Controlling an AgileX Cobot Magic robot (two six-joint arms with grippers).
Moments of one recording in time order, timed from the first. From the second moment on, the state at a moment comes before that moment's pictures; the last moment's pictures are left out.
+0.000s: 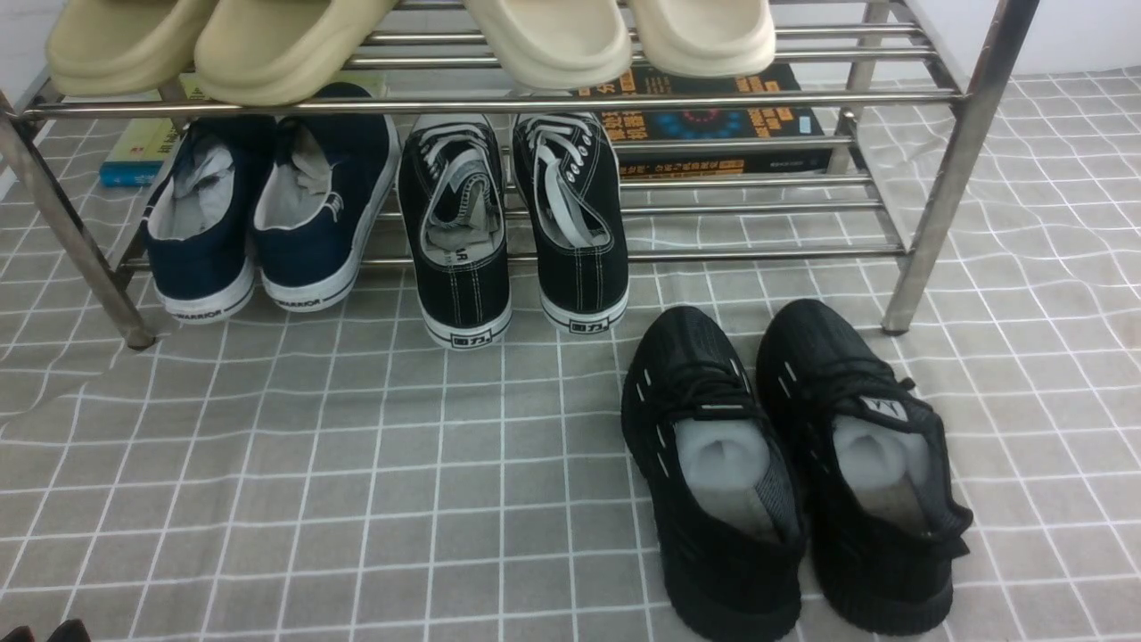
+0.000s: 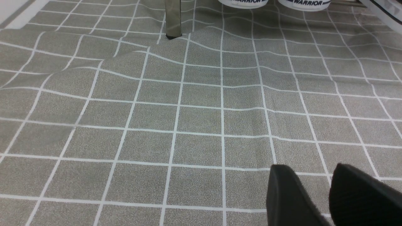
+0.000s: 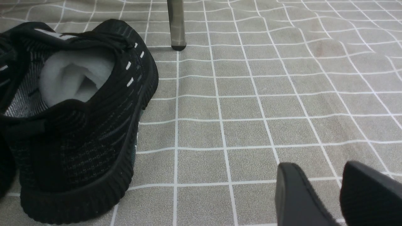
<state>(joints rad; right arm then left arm) -0.06 -0.01 0.02 0.08 0.39 -0.05 -0.01 -0.01 0.02 0.06 0.38 -0.13</state>
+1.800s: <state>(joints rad) -0.06 -0.01 0.02 0.08 0.39 -0.05 -0.01 1.11 -0.76 0.16 0.42 -0.99</state>
